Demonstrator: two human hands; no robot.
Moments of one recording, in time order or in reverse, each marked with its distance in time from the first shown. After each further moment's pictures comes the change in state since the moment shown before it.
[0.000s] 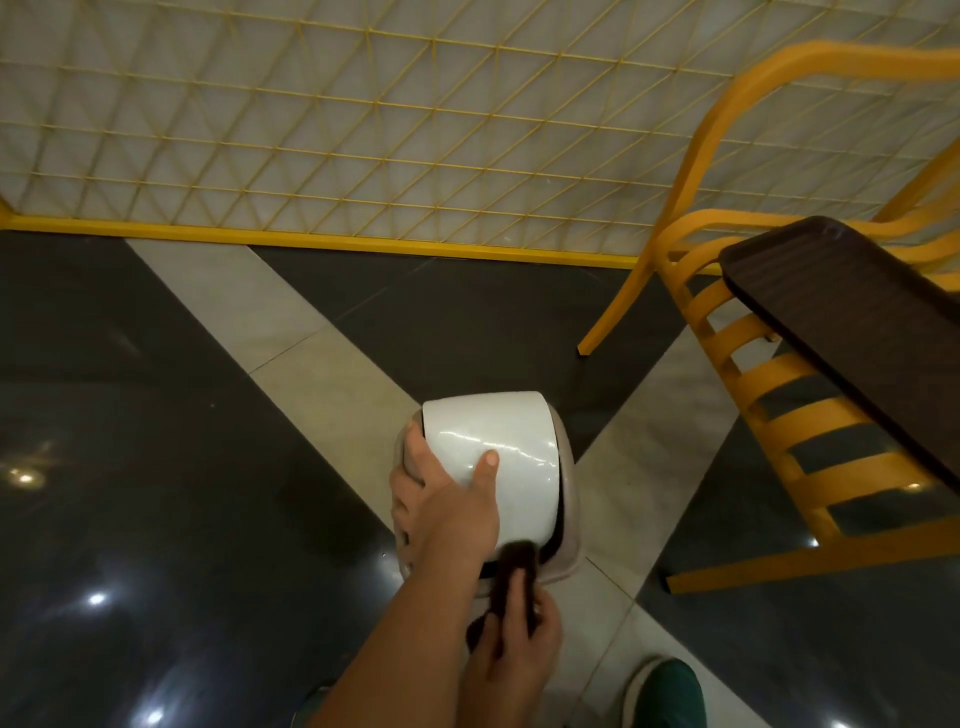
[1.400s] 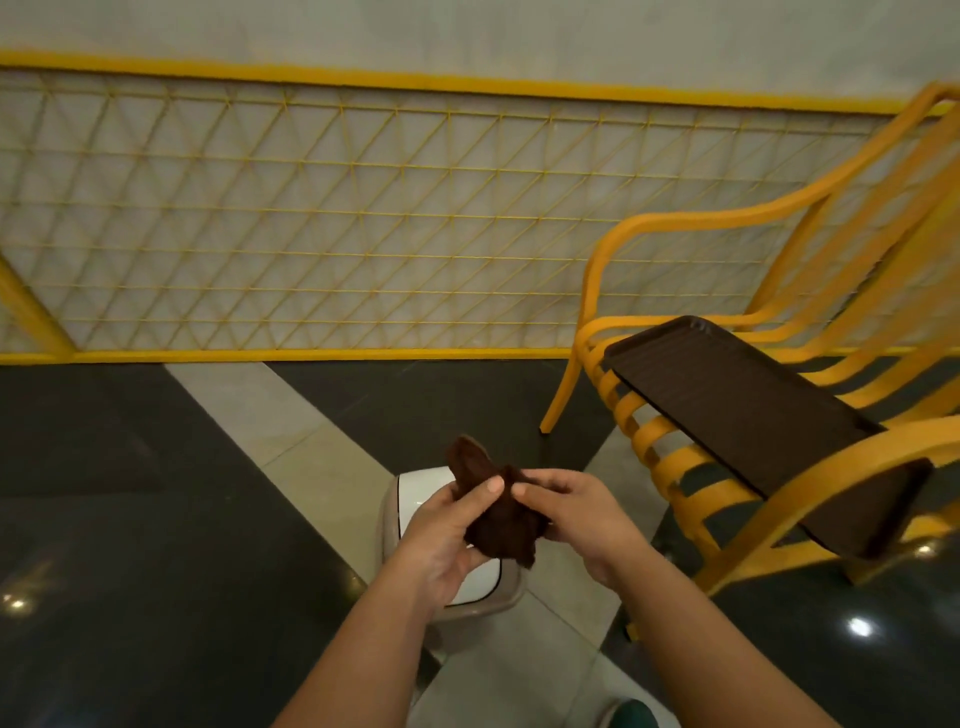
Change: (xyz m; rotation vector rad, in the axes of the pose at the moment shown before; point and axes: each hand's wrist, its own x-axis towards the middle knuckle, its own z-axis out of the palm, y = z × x) left_hand -0.111 0.079 -0.080 -0.884 -0.765 -0.047; right_hand 0.110 -0.193 -0.149 0.160 -0.943 0.019
